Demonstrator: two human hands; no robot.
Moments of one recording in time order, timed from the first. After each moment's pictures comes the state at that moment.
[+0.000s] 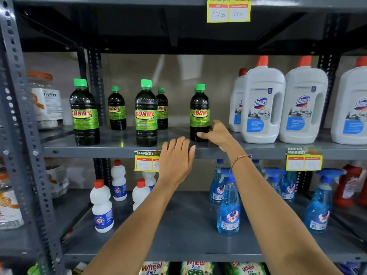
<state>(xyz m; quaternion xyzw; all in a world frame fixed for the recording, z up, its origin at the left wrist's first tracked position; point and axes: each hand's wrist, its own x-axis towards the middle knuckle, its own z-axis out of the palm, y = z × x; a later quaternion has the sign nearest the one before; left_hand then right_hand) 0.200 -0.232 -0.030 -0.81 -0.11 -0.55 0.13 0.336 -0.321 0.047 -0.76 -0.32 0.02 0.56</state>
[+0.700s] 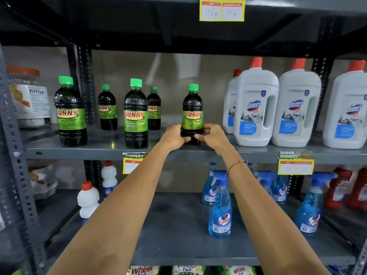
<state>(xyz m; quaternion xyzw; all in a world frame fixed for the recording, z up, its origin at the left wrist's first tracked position) 0.253 -0.205 0.046 -0.89 -0.16 -0.29 -0.31 0.347 -0.329 0.044 -0.75 -0.34 0.02 0.57</state>
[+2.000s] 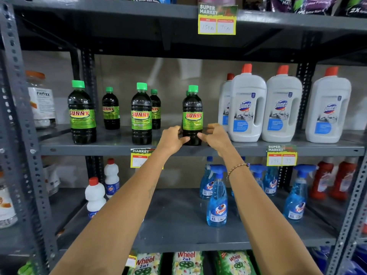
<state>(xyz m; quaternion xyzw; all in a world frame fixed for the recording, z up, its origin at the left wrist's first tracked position) 0.191 -0.240 0.042 -0.88 -0.12 -0.35 -0.29 0.281 -0.370 0.048 -0.76 -0.28 -0.03 0.59</state>
